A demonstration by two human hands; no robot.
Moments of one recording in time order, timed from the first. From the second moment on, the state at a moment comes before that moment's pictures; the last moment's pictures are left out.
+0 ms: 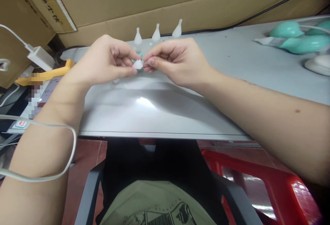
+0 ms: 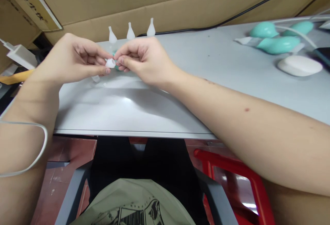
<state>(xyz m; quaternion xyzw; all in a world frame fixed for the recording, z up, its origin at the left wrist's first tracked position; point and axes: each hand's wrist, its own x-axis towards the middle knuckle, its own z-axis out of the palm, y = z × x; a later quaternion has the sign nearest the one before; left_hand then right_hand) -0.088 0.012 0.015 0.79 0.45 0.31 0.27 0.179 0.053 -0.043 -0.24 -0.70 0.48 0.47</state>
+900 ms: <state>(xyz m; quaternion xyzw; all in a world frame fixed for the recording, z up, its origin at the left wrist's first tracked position) -0.073 0.021 0.000 0.79 0.44 0.35 0.25 0.180 0.048 -0.041 -0.27 -0.75 0.38 0.48</state>
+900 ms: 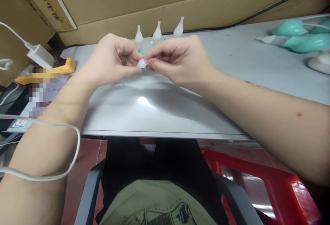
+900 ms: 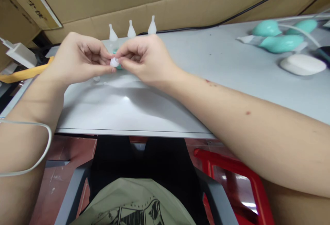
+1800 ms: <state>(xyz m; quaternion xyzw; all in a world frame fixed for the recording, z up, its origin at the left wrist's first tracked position) -0.072 0.016 -0.002 0.78 0.44 0.37 0.26 0.188 0.058 -0.047 -0.22 -0.79 0.33 0.47</state>
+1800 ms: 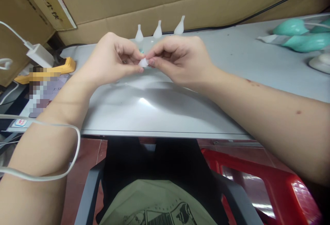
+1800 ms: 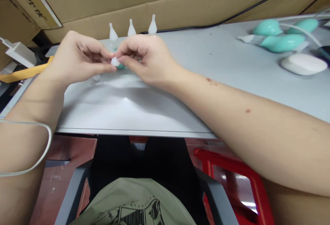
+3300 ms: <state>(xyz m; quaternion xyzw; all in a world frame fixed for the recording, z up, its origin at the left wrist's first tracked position) -0.077 0.019 -0.006 0.79 0.42 0.36 0.25 0.180 0.060 -0.046 -0.19 -0.73 0.47 0.45</state>
